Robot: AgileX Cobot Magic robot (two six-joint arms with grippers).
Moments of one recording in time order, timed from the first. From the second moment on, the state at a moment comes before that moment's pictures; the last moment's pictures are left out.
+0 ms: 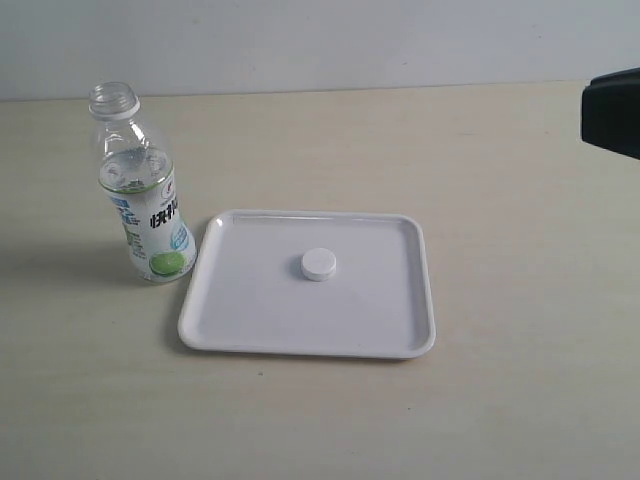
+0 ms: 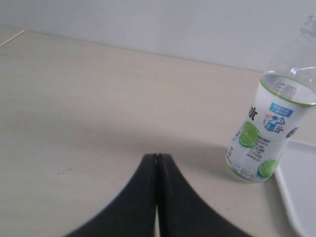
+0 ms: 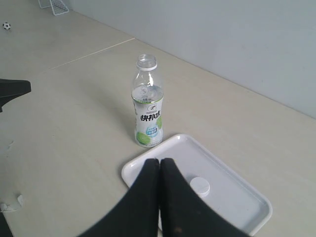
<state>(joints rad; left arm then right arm) -0.10 0.01 0.00 0.29 0.37 -0.44 0.54 0.60 -0.73 0.34 0.61 -0.31</state>
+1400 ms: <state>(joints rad) -0.10 0.01 0.00 0.28 0.37 -0.44 0.54 0.60 -0.73 0.34 0.61 -0.31</state>
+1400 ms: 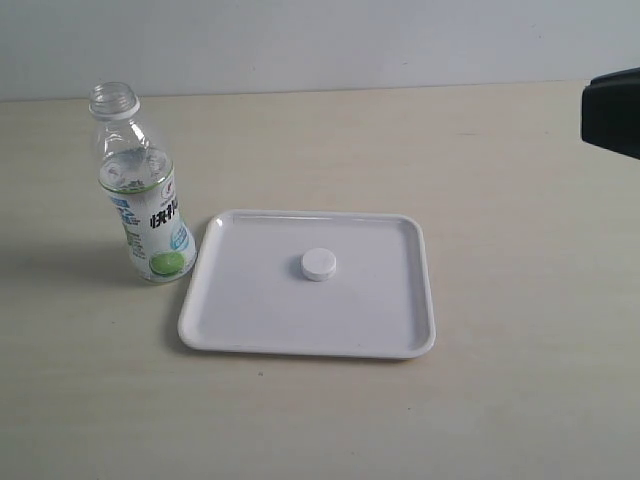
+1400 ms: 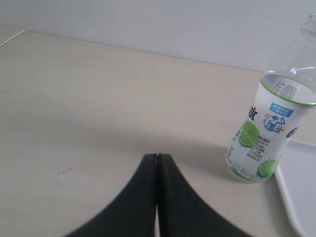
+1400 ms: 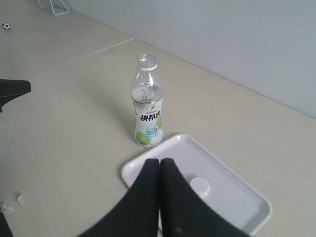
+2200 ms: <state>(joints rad) -0.10 0.01 0.00 0.28 0.38 -0.44 0.02 0.20 -0.31 0.25 0.39 -0.31</state>
